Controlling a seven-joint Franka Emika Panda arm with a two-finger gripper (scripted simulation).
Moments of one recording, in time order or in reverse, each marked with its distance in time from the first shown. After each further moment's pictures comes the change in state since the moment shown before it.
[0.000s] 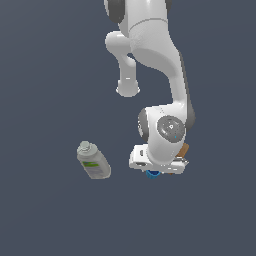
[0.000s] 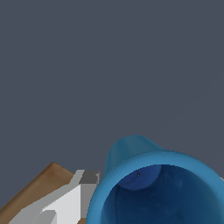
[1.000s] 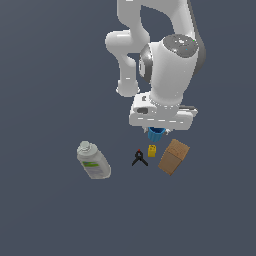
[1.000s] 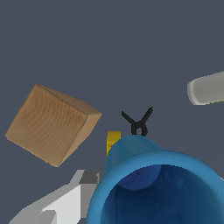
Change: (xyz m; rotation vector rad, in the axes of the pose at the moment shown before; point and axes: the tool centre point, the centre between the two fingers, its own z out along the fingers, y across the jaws) arm -0.093 0.012 -0.147 0.000 0.001 0.000
